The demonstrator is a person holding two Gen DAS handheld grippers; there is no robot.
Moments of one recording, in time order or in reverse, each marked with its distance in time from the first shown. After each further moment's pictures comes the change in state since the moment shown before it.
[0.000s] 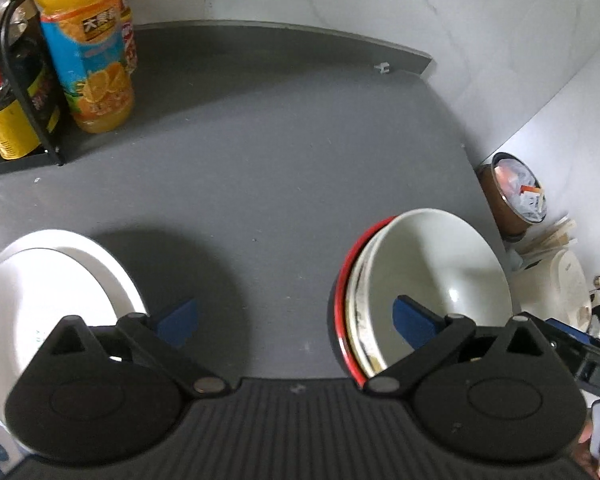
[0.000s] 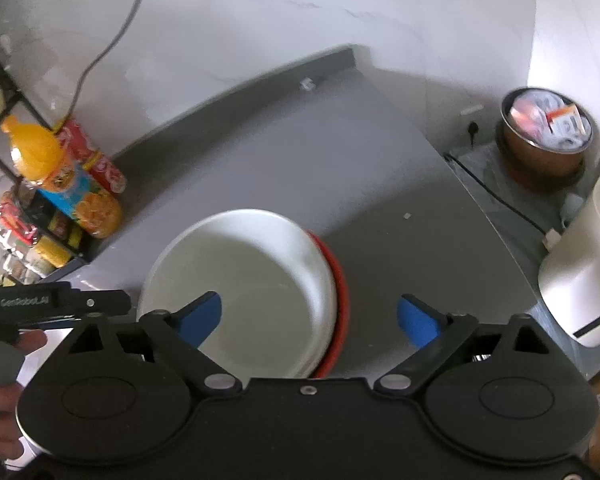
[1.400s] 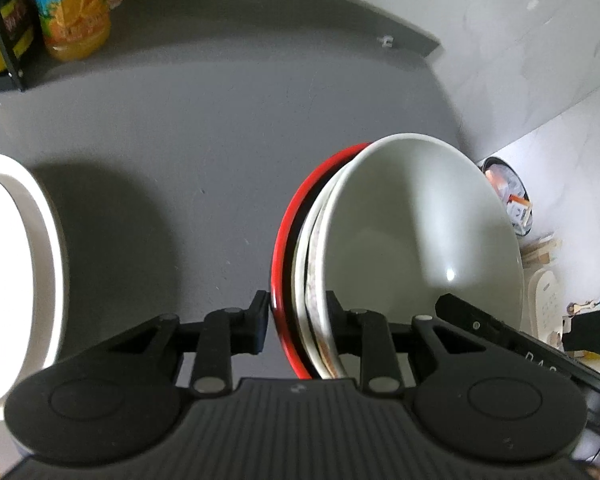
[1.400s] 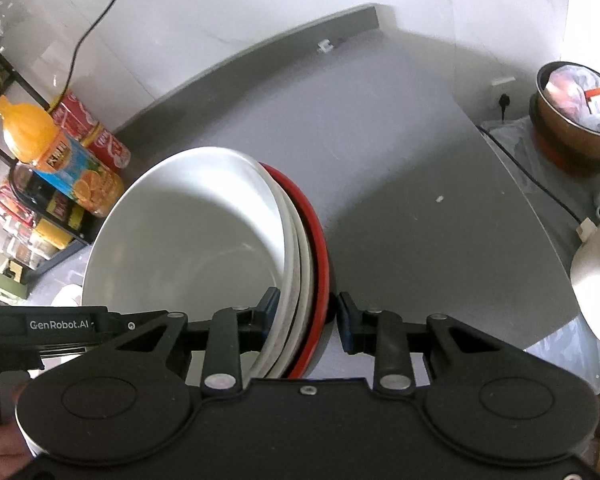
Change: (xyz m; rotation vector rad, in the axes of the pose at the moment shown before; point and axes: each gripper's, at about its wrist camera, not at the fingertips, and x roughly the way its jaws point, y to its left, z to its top) left arm 0.035 -0.015 -0.006 -0.158 0.077 -0.084; right arm 0.039 -0.002 0.016 -0.031 0.094 0.079
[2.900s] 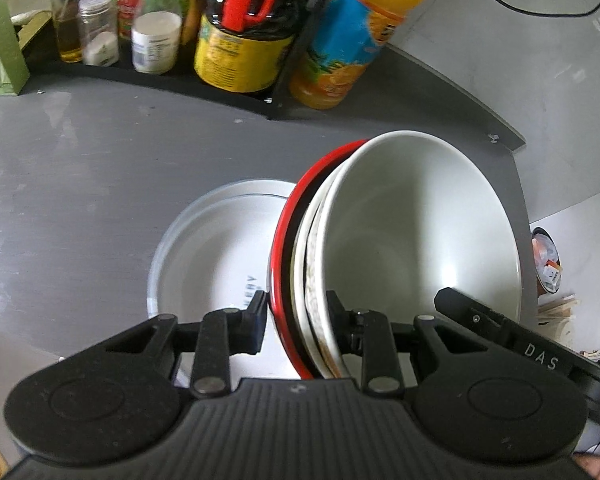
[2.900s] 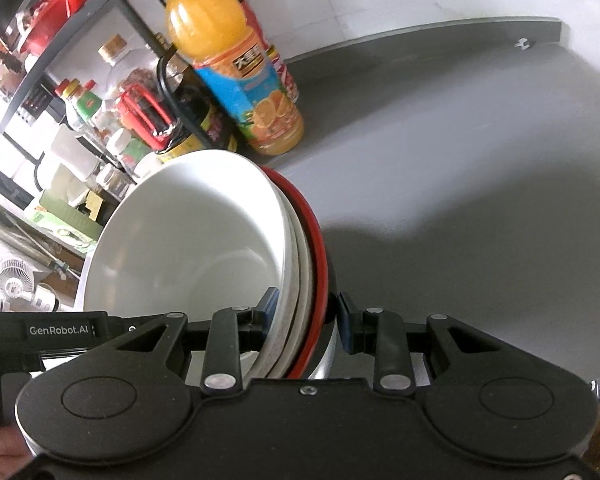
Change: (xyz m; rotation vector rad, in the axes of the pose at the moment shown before) left arm -0.133 0.225 -0.002 -0.159 -0.079 0.059; right arm 0.033 0.230 -0.044 -0.168 0.062 0.126
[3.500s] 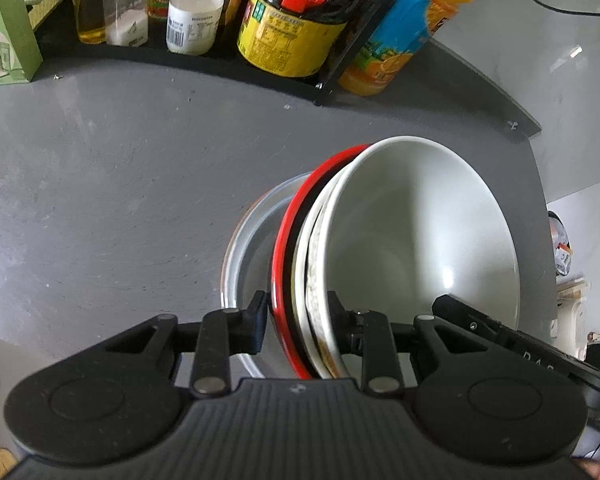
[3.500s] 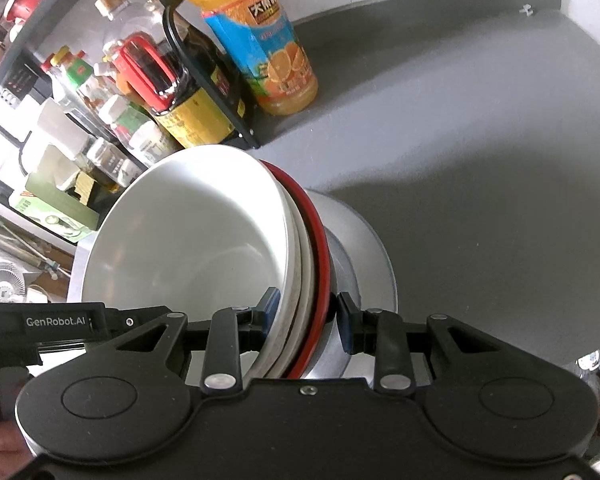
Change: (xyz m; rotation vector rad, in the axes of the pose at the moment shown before) left arm 0.015 0.057 0.011 0.031 0.062 -0.004; right arm 0.036 0.038 -0.026 0.054 0.041 -0.045
